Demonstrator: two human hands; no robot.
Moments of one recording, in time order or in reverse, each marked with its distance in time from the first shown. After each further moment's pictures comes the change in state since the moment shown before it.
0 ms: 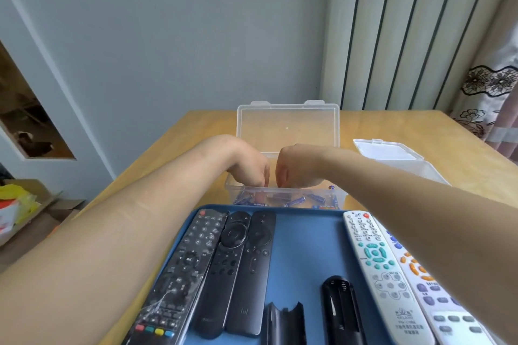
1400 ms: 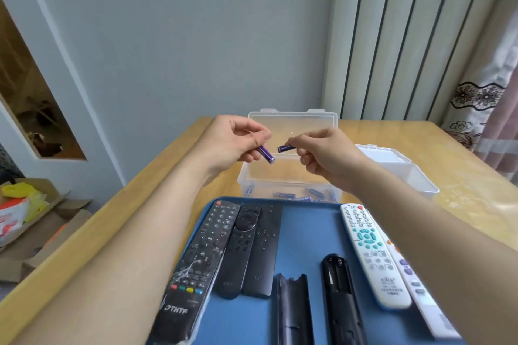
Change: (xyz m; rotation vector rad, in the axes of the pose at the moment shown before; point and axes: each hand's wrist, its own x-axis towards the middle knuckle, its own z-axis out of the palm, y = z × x) left_hand -0.063 -0.021 0.040 -1.250 0.894 0.332; right_hand -0.055 -0.004 -0.001 1.459 0.459 0.070
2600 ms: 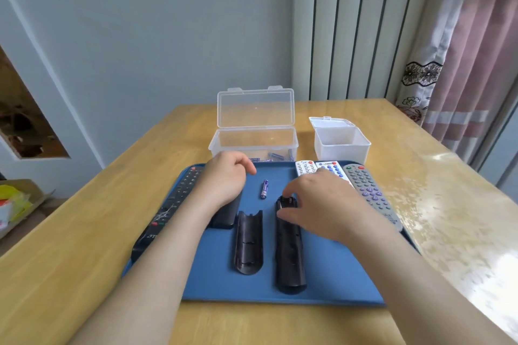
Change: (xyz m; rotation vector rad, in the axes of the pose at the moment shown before) left_hand -0.101 -0.019 0.080 0.506 0.087 -0.146; right_hand -0.174 0.036 -0.019 -1.275 -0.055 -0.191
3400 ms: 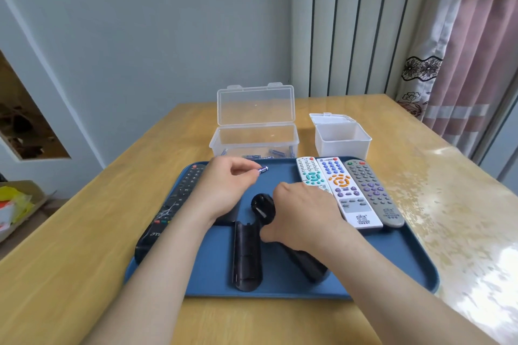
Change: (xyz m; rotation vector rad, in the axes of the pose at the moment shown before) left_hand -0.024 -0.003 -0.003 -0.265 -0.044 0.041; right_hand -0.007 -0.042 0.003 0.001 -0.064 0.071
